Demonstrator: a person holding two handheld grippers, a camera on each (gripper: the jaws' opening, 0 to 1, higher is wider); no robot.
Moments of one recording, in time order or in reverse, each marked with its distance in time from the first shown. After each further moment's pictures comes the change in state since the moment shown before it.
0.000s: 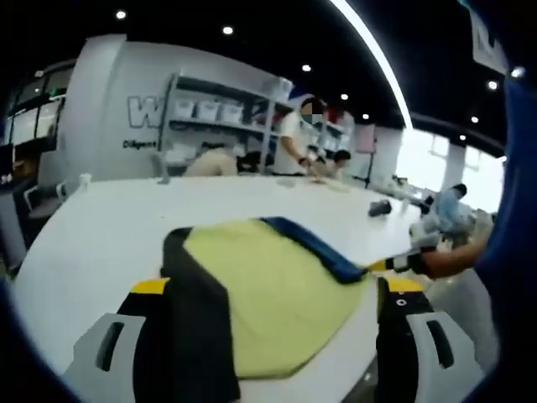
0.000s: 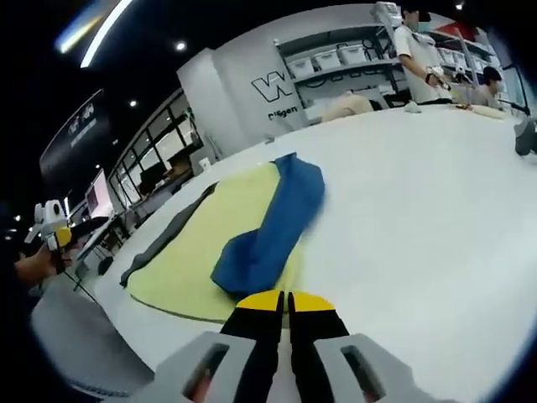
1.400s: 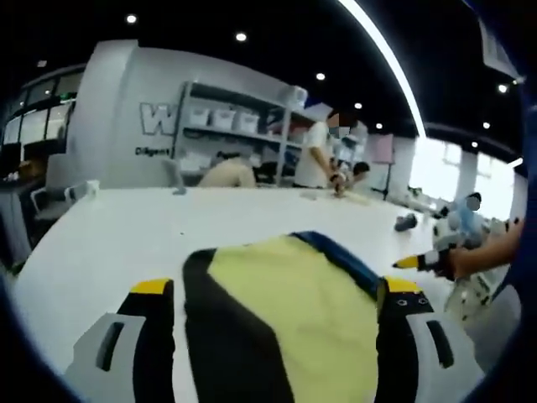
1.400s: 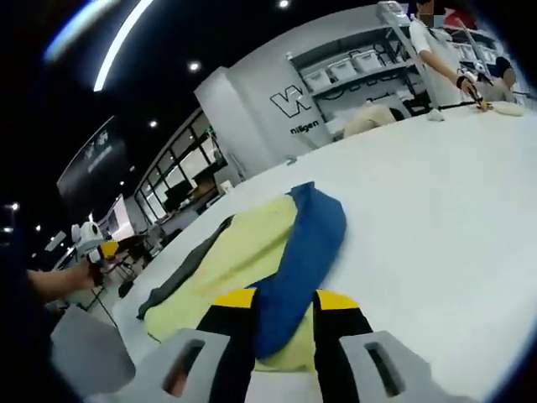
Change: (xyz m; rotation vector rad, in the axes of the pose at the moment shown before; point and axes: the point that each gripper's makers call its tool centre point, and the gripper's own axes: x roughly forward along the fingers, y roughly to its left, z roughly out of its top) left arm 0.050 0.069 0.025 -0.072 -0.088 0.077; right arm 0.035 0.001 0.066 -0.003 -0.058 0.142
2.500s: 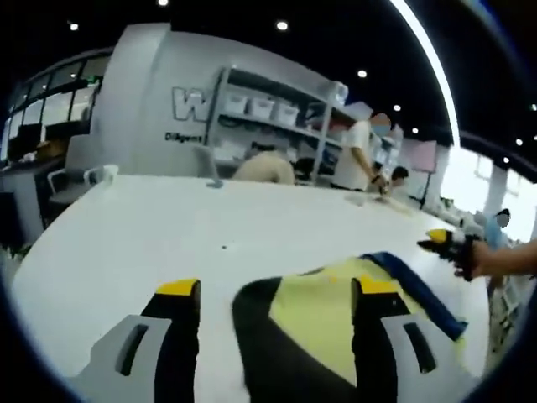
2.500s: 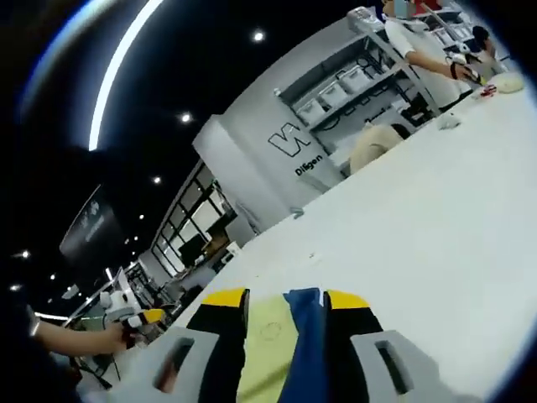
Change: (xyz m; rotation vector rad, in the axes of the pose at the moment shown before) left arm 0.115 0.112 0.025 0.006 0.029 0.136; right arm 0.115 -0.025 0.140 0.162 -0.229 0.121
